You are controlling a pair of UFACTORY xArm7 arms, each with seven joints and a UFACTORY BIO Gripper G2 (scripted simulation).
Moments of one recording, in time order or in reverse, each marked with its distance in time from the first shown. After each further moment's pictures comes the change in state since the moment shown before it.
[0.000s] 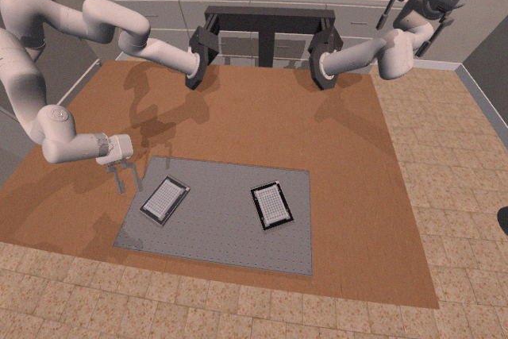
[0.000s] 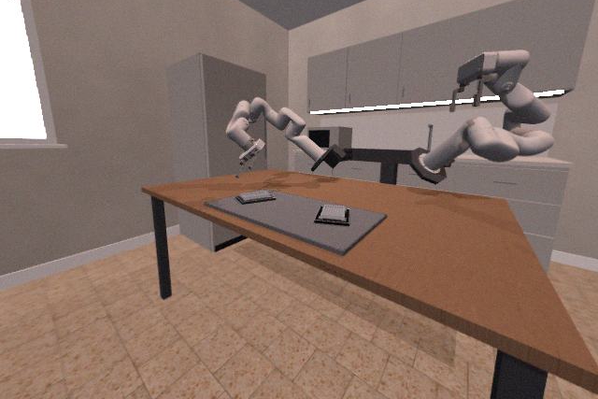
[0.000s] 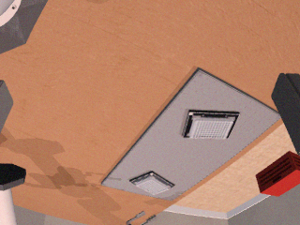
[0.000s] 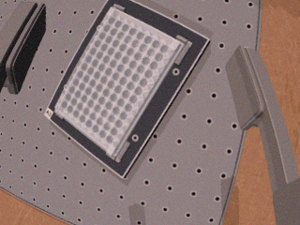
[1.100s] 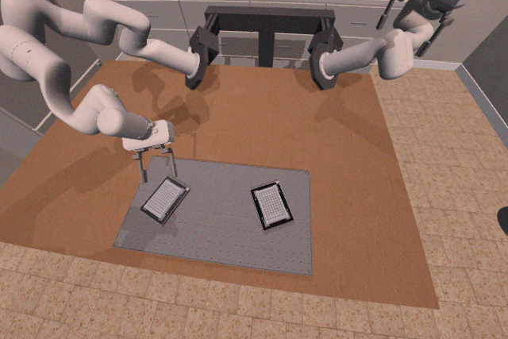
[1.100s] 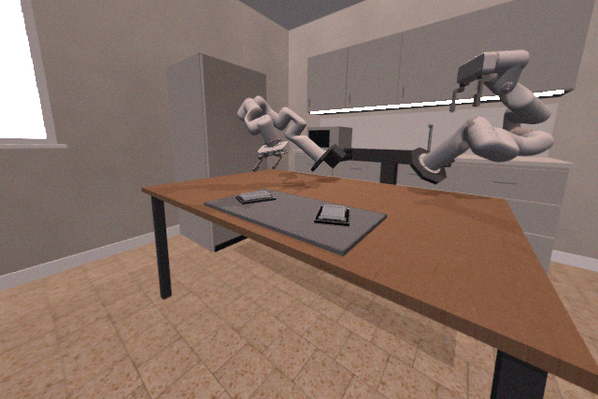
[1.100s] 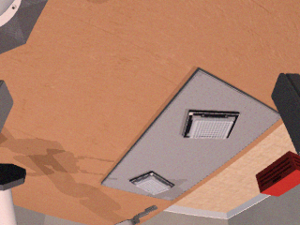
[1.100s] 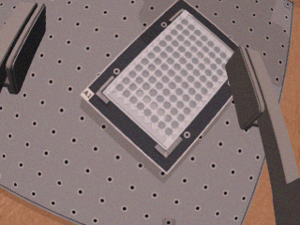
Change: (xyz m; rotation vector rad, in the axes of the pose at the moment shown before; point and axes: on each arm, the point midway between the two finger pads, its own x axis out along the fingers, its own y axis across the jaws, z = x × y) left arm 0.000 0.000 0.000 0.000 0.000 0.000; right arm -0.019 0.092 -0.052 -0.378 -0.119 -0.001
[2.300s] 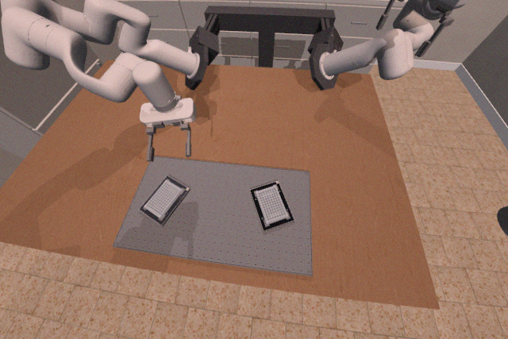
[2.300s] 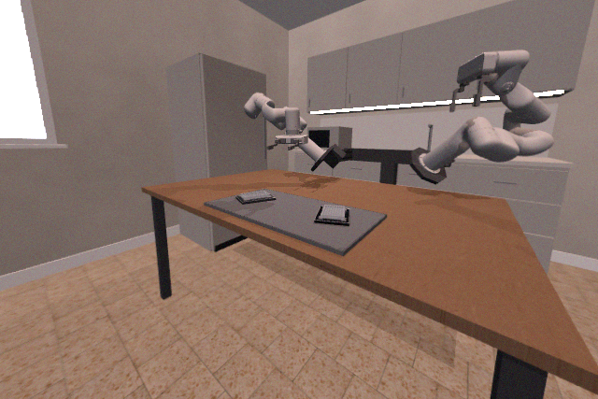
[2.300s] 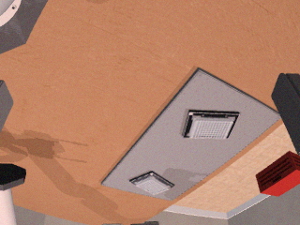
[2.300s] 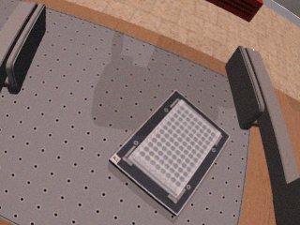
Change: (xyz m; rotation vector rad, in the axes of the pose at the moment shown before) left arm 0.000 0.000 0.000 0.000 0.000 0.000; right arm -0.055 0.088 0.061 -0.177 -0.366 -0.026
